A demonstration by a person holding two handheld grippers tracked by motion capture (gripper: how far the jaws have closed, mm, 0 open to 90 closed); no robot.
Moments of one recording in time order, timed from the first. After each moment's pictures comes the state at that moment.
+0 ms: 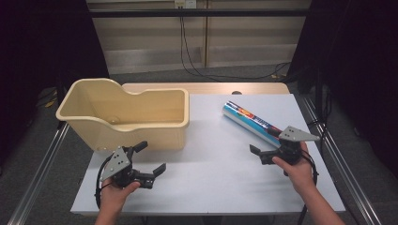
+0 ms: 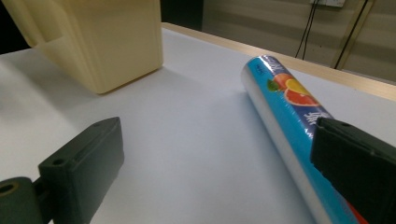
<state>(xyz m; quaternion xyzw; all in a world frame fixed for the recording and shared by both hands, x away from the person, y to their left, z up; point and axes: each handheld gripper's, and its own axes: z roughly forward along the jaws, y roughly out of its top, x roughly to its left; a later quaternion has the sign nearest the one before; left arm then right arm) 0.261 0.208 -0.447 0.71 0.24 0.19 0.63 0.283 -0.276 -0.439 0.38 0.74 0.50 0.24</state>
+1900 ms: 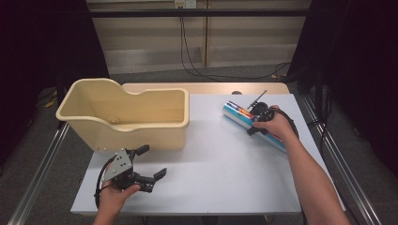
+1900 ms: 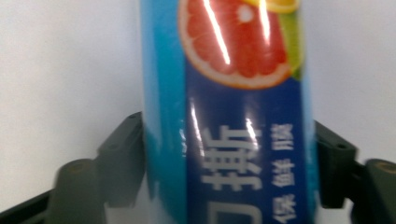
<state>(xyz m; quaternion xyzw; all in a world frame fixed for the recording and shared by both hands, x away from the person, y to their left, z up) 0.259 0.208 -0.452 0.74 0.22 0.17 0.61 0.445 -0.263 -0.463 0.42 0.89 0.13 0.08</state>
